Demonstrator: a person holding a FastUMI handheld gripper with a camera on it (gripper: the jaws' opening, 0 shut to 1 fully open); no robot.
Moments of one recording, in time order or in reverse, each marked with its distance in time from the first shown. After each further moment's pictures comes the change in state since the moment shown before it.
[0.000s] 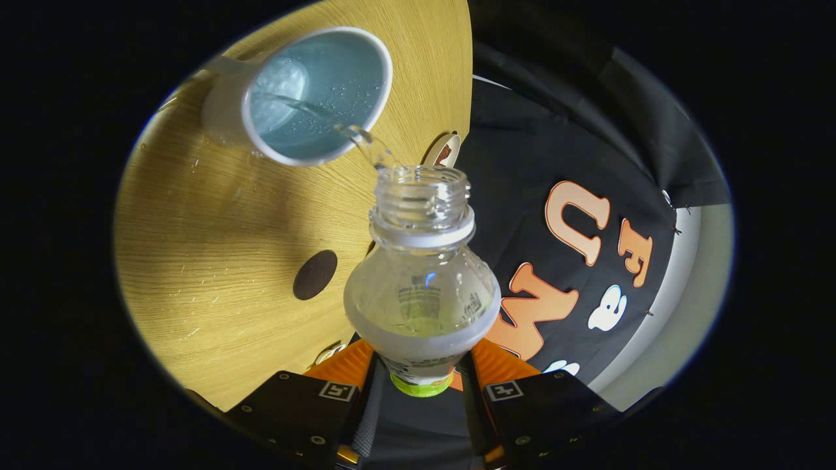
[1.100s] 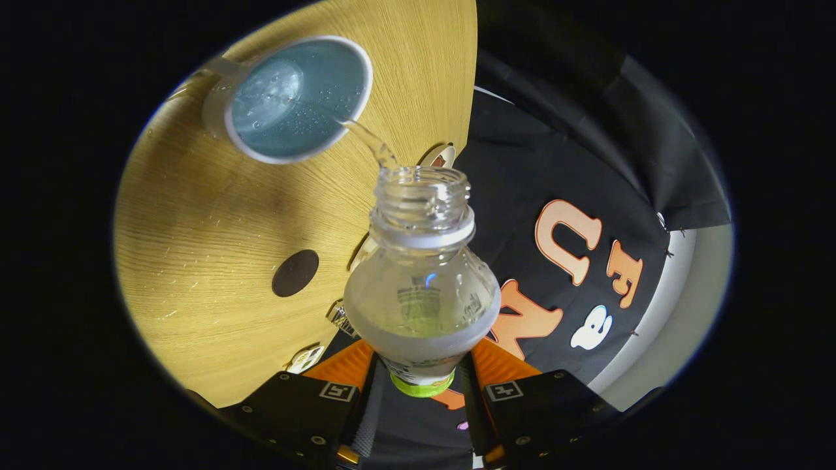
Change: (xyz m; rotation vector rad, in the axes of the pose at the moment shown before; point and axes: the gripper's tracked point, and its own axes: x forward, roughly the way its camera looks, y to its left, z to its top) arm -0.001 -0.029 0.007 -0.086 -0.060 -0.035
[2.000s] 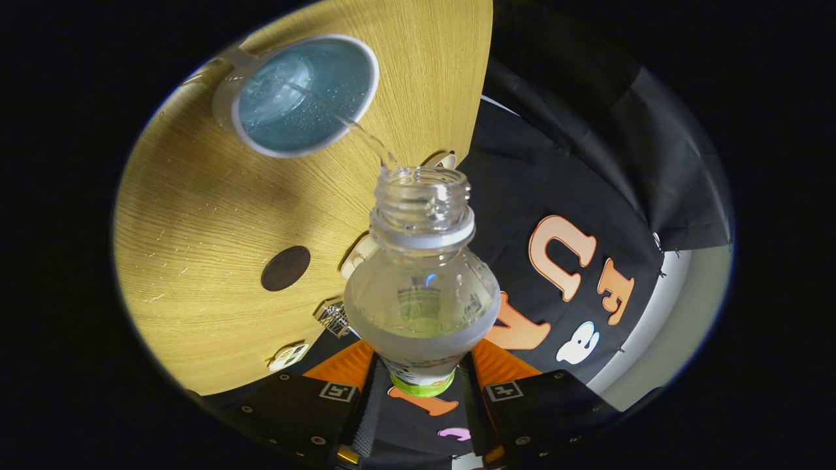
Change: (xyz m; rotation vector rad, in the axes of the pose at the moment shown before) arm 0.005 -0.013 0.006 -0.072 -0.035 -0.019
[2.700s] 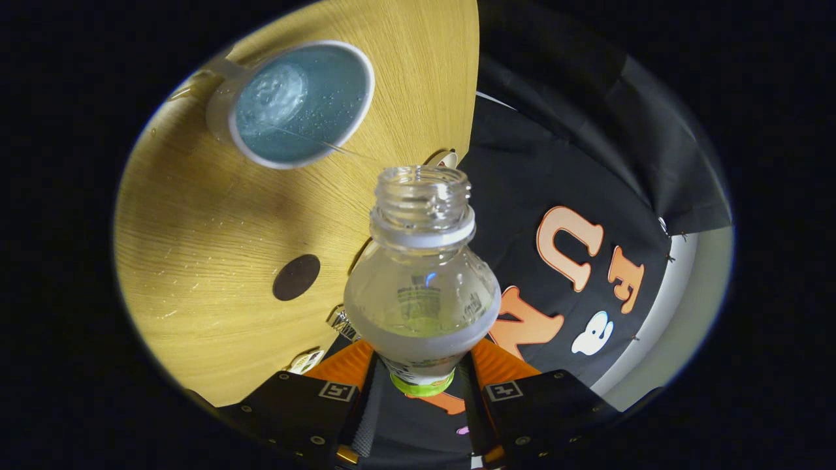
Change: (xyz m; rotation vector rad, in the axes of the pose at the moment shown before) arm -0.002 0.018 0.001 0.100 0.005 0.041
